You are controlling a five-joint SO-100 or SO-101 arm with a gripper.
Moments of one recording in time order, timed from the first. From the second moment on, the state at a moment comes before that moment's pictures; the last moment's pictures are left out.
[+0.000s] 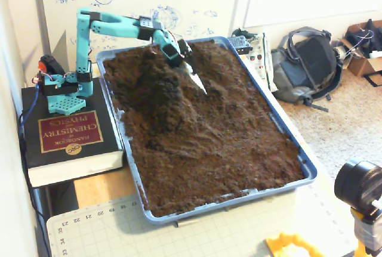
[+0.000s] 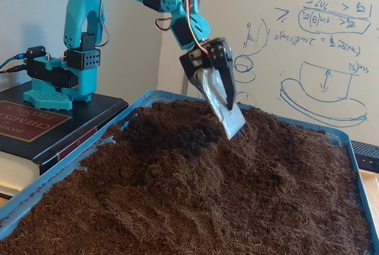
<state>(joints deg) 9.3 86.7 99.7 34.5 -15.5</state>
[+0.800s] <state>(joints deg) -7.6 114.1 136.1 34.5 5.3</state>
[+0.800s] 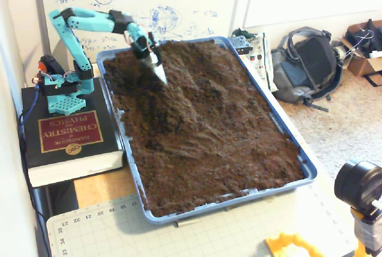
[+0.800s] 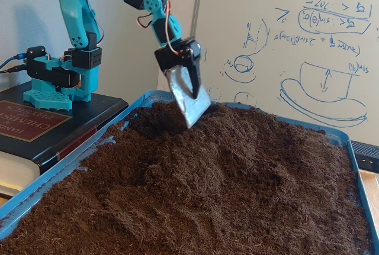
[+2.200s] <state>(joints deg) 8.7 84.0 113.3 59.9 -17.1</state>
